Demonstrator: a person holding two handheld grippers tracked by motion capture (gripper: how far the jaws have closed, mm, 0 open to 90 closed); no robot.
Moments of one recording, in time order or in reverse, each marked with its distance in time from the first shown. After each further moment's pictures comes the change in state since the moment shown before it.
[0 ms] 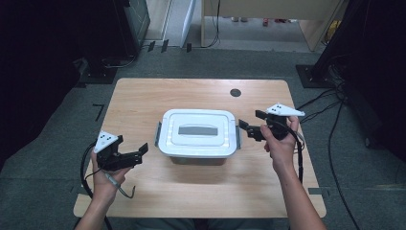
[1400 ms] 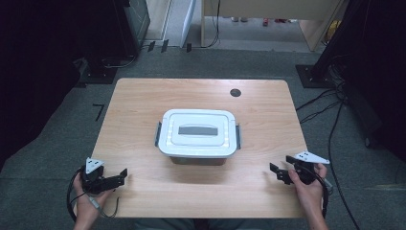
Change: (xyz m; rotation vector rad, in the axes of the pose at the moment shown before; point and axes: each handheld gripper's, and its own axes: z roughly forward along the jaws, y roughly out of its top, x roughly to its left) left arm 0.070 -0.099 -0.004 0.241 0.216 -0.037; right arm -0.056 -0.156 -0.066 0.192 -0.162 0.115
